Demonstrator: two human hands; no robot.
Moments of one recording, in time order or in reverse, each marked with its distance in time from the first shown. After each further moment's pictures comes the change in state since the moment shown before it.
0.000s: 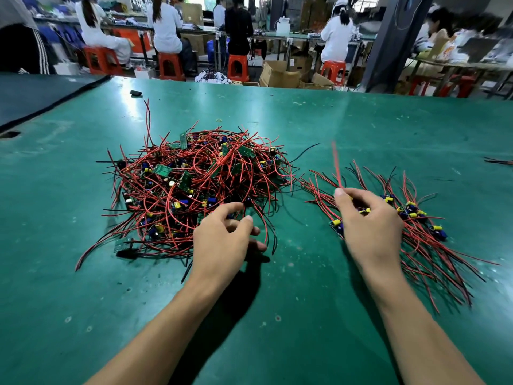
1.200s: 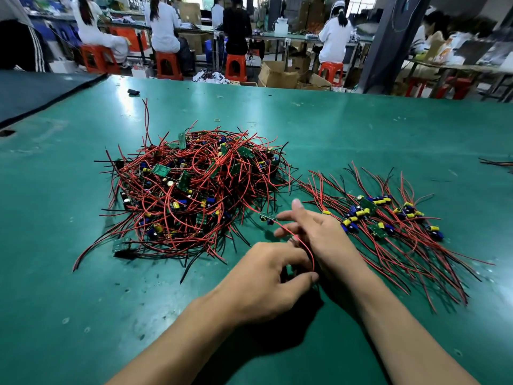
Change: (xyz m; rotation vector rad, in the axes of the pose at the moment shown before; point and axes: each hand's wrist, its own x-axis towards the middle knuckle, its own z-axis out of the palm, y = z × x) left_hand -0.024 -0.008 0.018 0.496 -0.548 0.660; right_hand -0.030 -0.012 0.029 0.491 -0.687 0.369
